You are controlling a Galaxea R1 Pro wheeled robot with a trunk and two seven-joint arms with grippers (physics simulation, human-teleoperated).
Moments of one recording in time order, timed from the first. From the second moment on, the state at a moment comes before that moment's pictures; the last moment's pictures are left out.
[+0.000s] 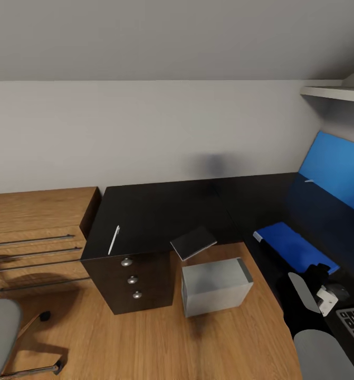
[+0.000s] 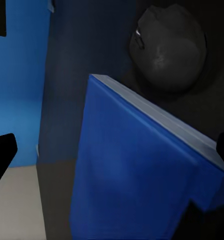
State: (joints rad) left arm -0.03 0.01 -0.29 -0.48 0.46 -0.24 0.47; right arm -0.61 -0.05 -0.31 -0.91 -1.61 -0.84 -0.16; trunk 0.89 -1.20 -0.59
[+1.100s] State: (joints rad) left arm -0.03 0.01 -0.29 -0.48 0.46 -0.24 0.47; right arm -0.61 0.04 -0.23 -0.93 -1.60 -0.84 -0.08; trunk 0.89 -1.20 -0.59
